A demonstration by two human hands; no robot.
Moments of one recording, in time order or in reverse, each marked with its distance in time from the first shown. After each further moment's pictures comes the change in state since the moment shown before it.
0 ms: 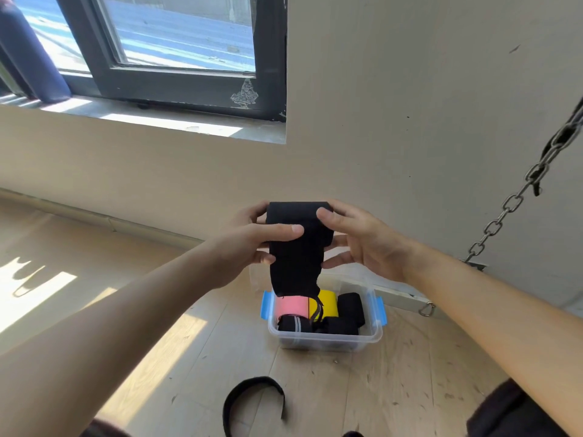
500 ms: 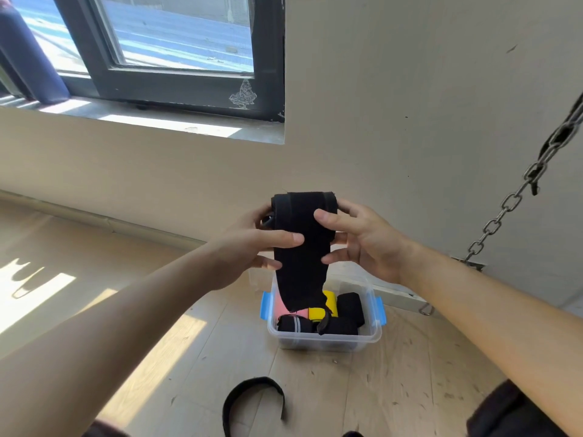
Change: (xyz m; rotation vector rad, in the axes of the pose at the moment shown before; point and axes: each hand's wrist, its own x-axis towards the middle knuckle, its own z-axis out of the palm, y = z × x) left_hand 0.001 -0.001 0.002 0.017 -0.048 -0.006; right_hand -0.001 -0.001 0.004 0.196 0.079 -0.011
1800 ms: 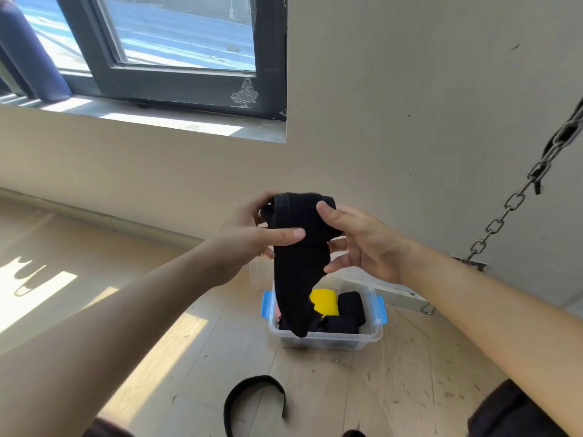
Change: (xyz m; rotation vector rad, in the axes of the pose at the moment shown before) left_hand -0.002 0.002 0.000 0.048 0.091 0.137; right_hand 0.000 -0.001 0.005 -0.079 -0.055 0.052
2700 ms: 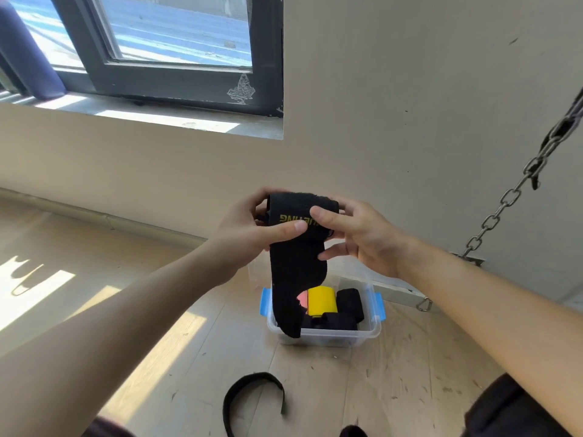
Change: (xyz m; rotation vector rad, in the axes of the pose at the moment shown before) left_hand -0.001 0.003 0.008 0.020 0.069 0.050; right_hand 0.003 0.003 -0.005 -0.013 0.032 -0.107
